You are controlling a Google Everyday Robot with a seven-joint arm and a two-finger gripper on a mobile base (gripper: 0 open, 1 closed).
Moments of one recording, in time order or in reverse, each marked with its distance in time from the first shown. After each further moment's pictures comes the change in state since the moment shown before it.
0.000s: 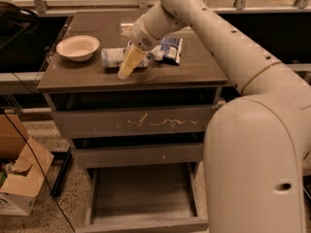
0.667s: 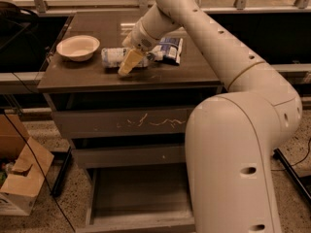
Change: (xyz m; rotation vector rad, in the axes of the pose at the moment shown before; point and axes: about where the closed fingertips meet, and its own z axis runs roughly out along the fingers) arm 0.019 -0.016 0.019 -0.024 0.067 0.022
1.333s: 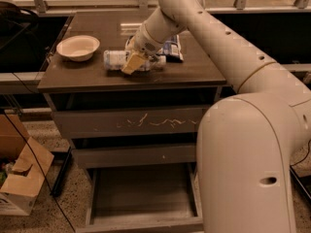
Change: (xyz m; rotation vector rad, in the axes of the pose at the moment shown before) arm 0.016 0.015 -0.004 -0.010 0.030 0.001
